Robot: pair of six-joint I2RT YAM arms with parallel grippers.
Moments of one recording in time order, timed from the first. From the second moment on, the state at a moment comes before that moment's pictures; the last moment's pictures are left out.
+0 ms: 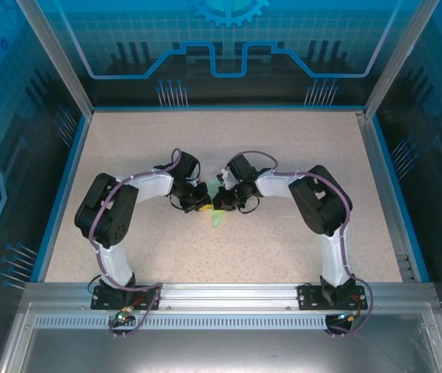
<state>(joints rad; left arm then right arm) -0.39 1.85 1.05 -0.45 0.47 -0.85 0.62 2.07 1.23 -0.27 -0.62 0.56</state>
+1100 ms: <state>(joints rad) -0.39 1.87 1.06 -0.45 0.46 -0.85 0.61 2.01 1.21 -0.30 -0.60 0.57</state>
